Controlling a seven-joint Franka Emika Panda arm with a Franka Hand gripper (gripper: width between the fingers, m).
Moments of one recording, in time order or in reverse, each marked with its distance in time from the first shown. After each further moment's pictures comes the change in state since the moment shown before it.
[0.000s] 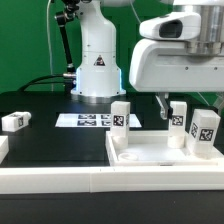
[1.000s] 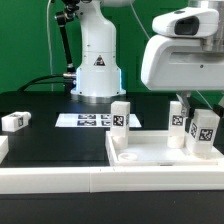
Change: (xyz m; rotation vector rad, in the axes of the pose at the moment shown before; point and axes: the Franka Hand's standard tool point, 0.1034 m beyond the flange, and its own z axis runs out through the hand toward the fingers) arm 0.011 -0.012 -0.006 0.007 0.022 0.008
